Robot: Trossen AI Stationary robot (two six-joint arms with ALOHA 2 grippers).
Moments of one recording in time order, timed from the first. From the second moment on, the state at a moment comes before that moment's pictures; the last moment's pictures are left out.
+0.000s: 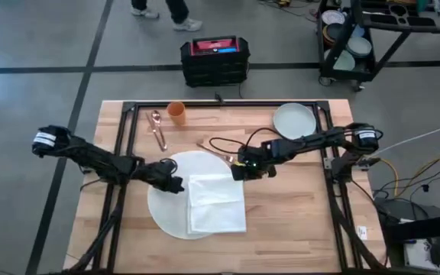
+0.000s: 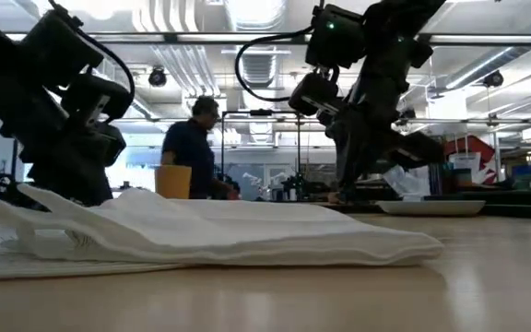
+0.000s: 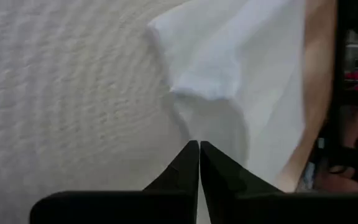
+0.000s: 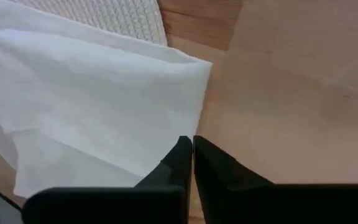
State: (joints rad) left arm -0.15 1.18 0.22 0.31 0.04 -1.39; right arm -0.05 1.70 1.04 -0.47 -0.20 1.32
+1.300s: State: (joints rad) left arm -0.06 1.25 0.24 0.31 -0.05 -1.43; right arm -0.05 1.70 1.04 -0.47 -0.17 1.33
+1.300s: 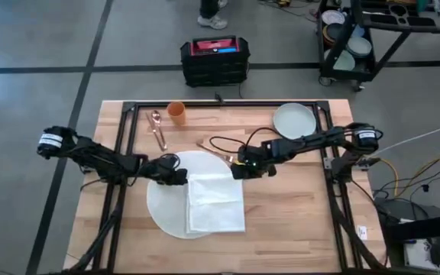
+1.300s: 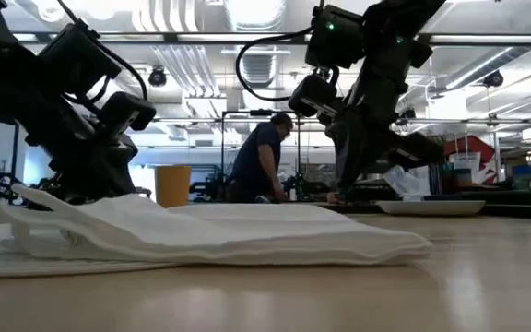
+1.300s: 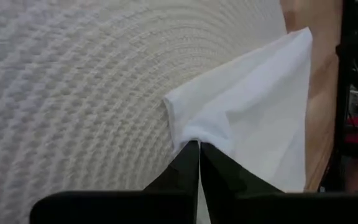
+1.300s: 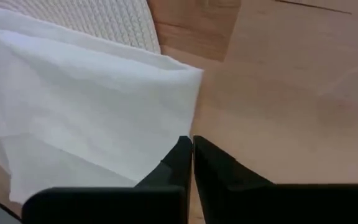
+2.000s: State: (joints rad) left arm -0.06 1.04 0.24 0.00 -0.17 -1.45; right arm -0.05 1.68 1.04 -0.47 -0.13 1.34
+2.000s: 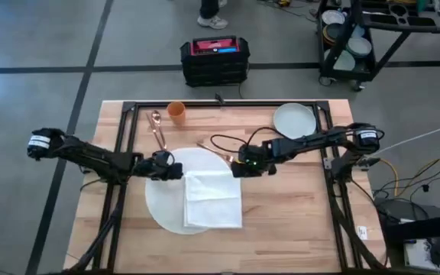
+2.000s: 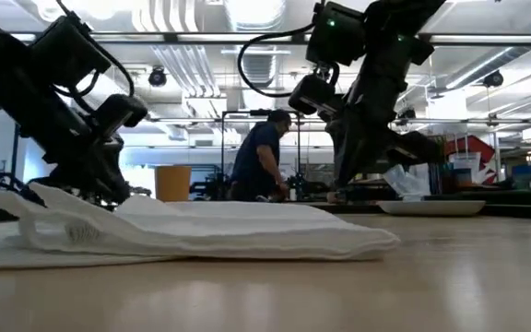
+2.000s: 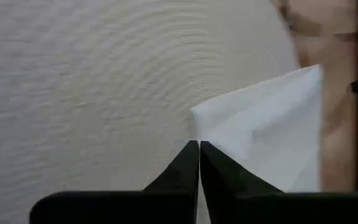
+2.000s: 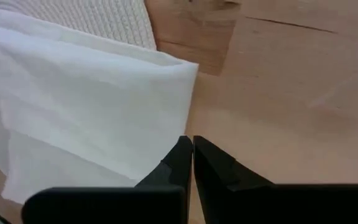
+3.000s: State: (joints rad) left arm -0.06 1.19 0.39 0.14 -0.07 -1.28; right arm -0.05 1.68 1.04 -0.47 -0.10 1.34
